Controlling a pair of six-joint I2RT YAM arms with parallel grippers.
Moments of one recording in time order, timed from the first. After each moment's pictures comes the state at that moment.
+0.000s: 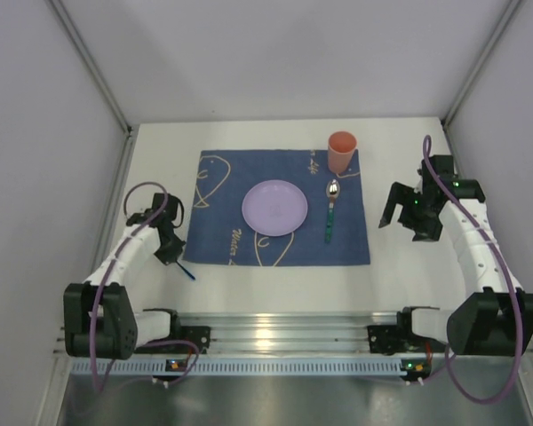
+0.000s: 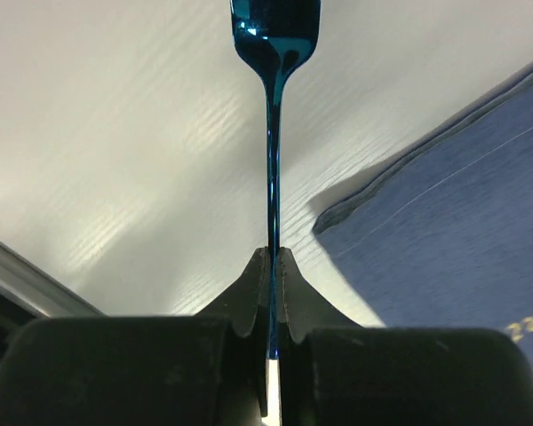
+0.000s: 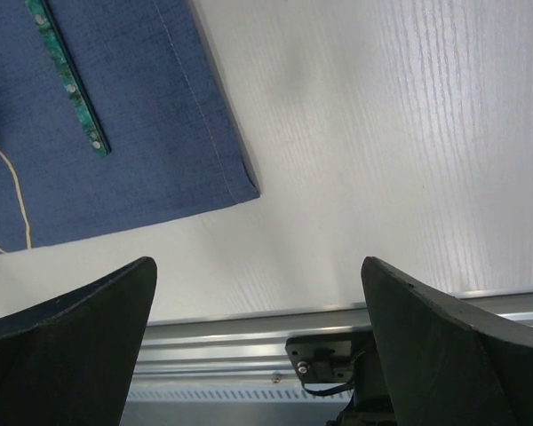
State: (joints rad) left arm -0.07 1.24 0.73 -0.82 -0.30 -0.90; right arm -0.02 1.23 1.13 -1.09 -0.08 0.35
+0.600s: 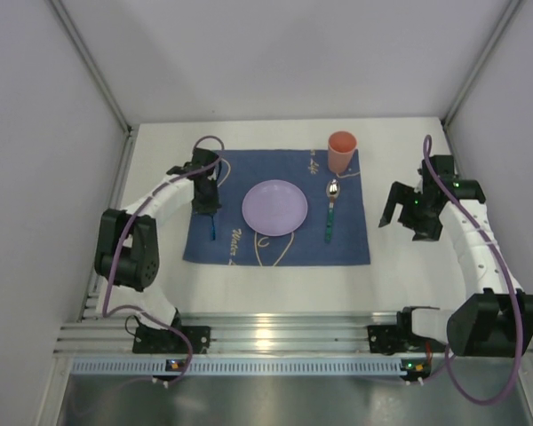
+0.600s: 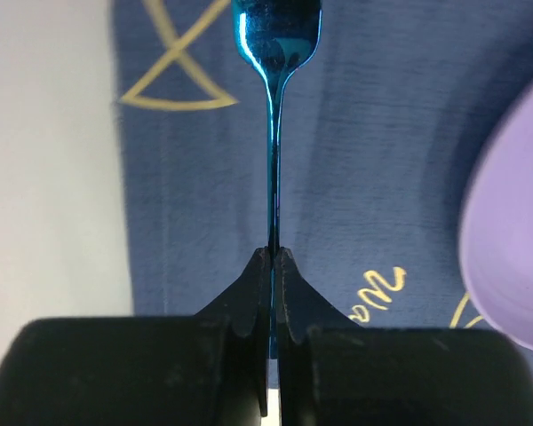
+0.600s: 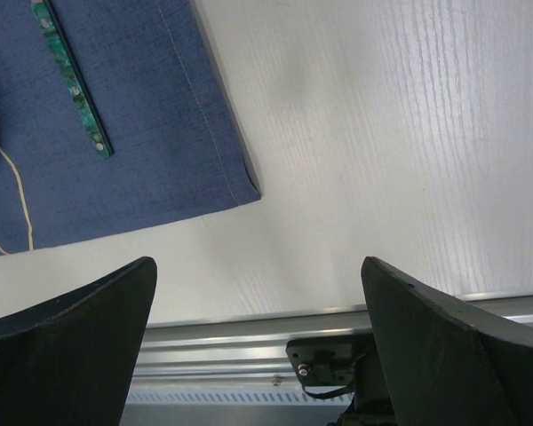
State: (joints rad) left arm -0.23 1.70 1.21 -0.65 -0.13 -0.38; right arm -0.02 1.23 1.13 -1.09 -0.08 0.35
